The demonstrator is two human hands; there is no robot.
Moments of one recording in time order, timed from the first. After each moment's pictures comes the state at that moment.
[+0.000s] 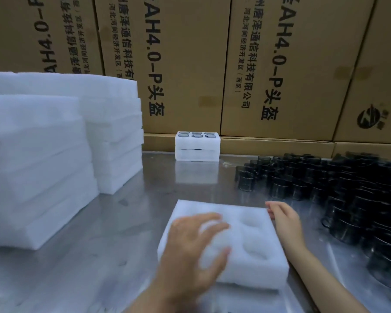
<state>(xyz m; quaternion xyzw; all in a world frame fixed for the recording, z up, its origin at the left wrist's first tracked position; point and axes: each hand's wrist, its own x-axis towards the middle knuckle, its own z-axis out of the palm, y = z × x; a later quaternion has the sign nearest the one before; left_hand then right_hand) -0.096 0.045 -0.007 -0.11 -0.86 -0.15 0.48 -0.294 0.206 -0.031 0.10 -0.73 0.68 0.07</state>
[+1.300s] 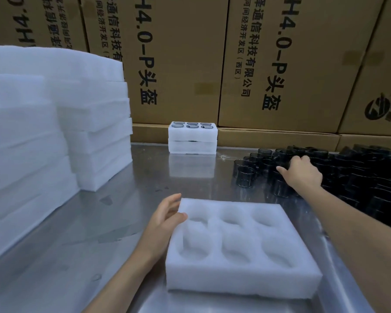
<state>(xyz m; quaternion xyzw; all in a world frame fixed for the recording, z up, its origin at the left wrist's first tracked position) -0.161 -0.010 -0.019 0.13 -0.70 -0.66 0.22 -0.437 0.205 0.039 0.04 -0.98 0.14 0.17</state>
